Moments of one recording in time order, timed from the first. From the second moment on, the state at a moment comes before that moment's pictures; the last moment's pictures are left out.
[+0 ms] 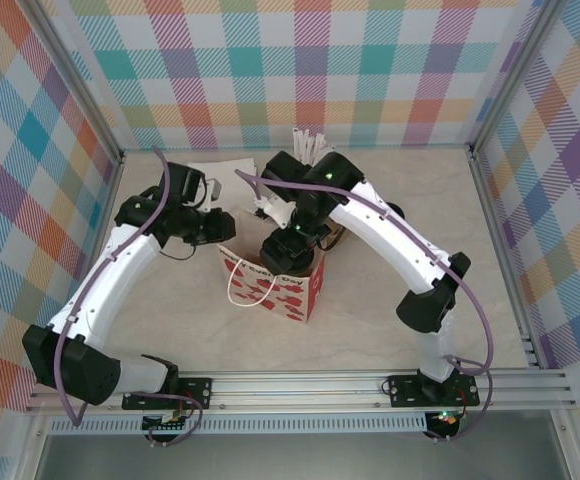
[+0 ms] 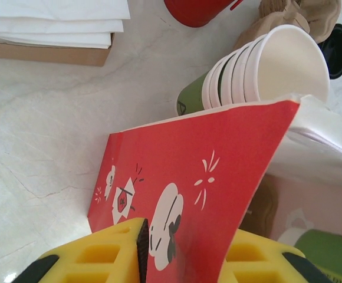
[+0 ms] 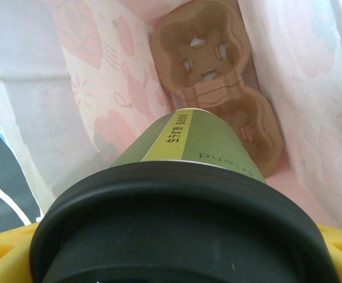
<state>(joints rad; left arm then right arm) -0.33 1.33 1.37 -1.02 0.24 -0.40 0.93 1.96 2.33 -1.69 -0.17 0.08</state>
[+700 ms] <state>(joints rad) -0.33 1.37 1.40 -1.02 0.25 -0.34 0.88 1.98 2.35 -1.69 -0.24 0.11</state>
